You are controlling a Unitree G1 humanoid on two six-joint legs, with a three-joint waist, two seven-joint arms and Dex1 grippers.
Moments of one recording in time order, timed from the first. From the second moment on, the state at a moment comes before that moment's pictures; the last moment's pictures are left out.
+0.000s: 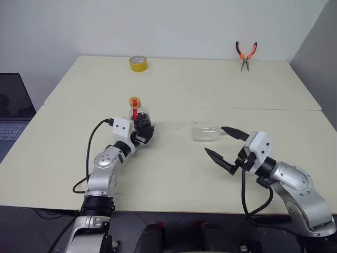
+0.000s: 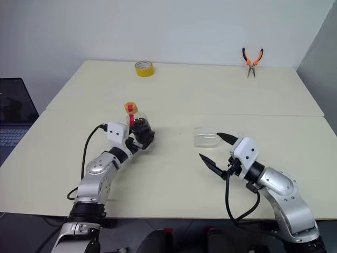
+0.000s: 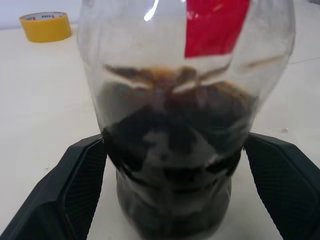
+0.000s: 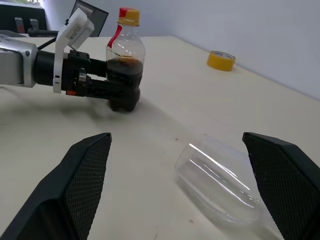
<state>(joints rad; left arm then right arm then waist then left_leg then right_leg) -0.39 0.31 0.09 0.25 -0.20 0.12 -0.43 -0.05 -0.53 0.03 -0.53 0.34 0.28 0.61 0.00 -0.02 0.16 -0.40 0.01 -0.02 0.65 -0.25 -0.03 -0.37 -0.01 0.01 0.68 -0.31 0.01</state>
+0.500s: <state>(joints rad) -0.41 0.29 0.10 0.29 -0.22 0.10 -0.44 -0.09 -0.52 0.03 -0.52 0.34 0.29 0.62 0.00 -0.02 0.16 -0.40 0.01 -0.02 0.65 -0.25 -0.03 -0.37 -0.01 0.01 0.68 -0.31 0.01</state>
